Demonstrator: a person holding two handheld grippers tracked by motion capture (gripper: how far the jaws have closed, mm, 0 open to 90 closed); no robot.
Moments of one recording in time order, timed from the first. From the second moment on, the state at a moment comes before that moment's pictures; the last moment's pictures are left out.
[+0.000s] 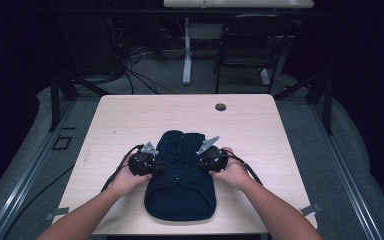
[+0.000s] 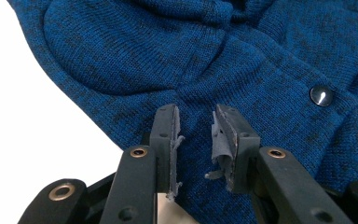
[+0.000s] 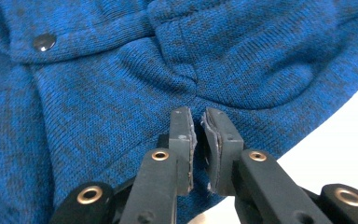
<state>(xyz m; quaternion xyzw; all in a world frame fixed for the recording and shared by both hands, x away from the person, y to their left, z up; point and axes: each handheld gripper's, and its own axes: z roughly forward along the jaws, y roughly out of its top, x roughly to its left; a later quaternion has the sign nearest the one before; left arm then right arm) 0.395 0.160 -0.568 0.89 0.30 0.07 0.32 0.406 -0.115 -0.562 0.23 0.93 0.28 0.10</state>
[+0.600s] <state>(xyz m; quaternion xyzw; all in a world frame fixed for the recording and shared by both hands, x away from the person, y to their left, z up) 0.462 0.154 -0.529 0.88 0.31 0.13 0.33 0.457 -0.107 -0.525 0.25 0.92 0.26 0.16</state>
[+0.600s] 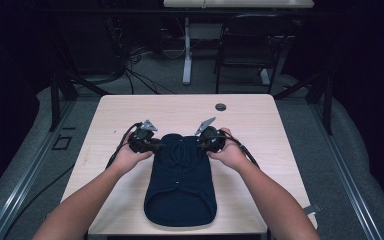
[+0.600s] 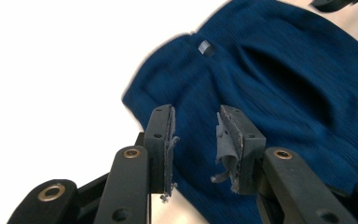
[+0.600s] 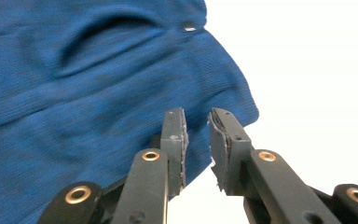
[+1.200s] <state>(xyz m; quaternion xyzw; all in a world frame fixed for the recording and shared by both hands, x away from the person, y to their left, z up) 0.473 0.134 -0.550 0.91 0.28 0.10 0.27 0.478 -0.111 -0.549 0.26 0.93 0.23 0.11</state>
